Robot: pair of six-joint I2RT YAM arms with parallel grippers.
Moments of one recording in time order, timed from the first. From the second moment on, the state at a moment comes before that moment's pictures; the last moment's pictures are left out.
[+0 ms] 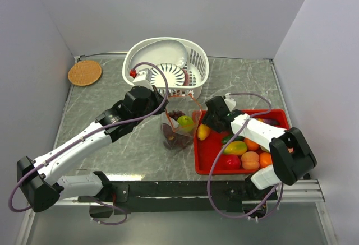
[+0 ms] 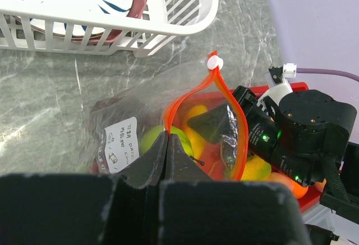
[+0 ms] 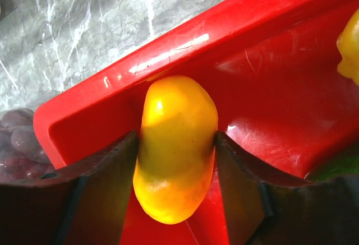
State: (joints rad) left arm -0.80 1.16 1.08 -0.31 -0.28 -0.73; right arm 0.54 1.45 0.81 -0.36 0.26 1.00
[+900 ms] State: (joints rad) left arm -0.80 1.16 1.08 -0.31 -0.28 -0.73; right arm 0.66 0.99 1.10 -0.51 0.41 0.88
